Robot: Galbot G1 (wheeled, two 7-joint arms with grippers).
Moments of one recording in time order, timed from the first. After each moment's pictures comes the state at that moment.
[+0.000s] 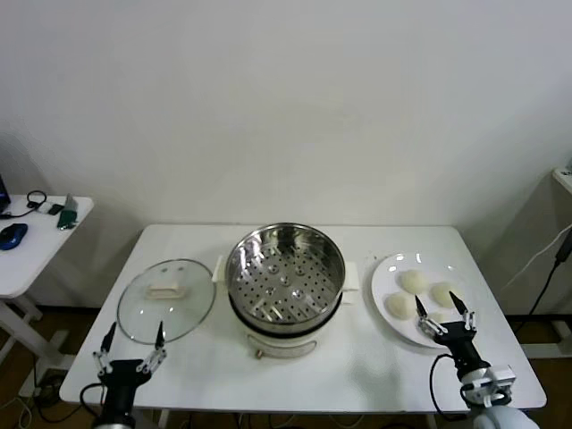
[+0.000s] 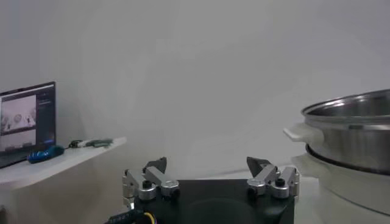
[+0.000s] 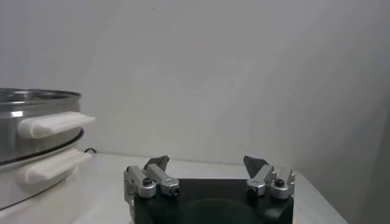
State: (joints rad) left arm 1.74 -1.55 -0.77 -2.00 0.03 -0.24 0.03; right arm -1.45 1.18 0.70 1.73 0.31 0.11 -0.21
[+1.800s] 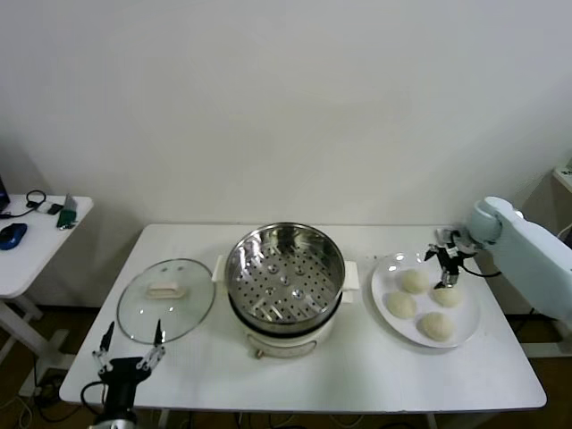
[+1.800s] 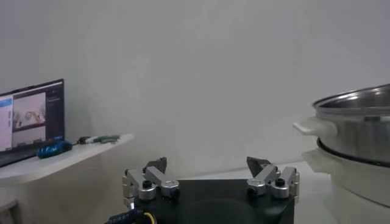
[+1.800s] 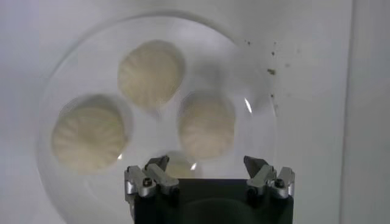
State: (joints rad) left arm 1.71 -1.53 -0.75 -1.97 0.04 -0.23 -0.03; right arm 0.01 0.87 -0.62 0.78 -0.30 0.02 -1.19
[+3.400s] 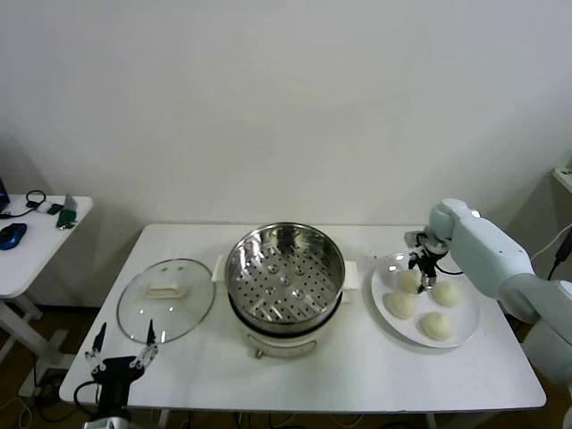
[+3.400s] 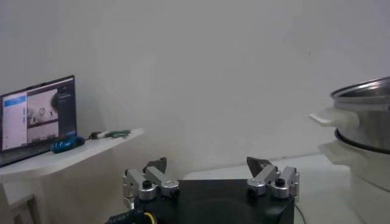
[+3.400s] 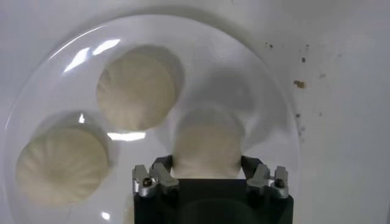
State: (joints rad) left arm 1.70 -1.52 -0.77 -1.95 0.04 -0.21 -0.06; right arm 0.05 1.06 -0.68 0.53 -0.36 0.09 -1.20
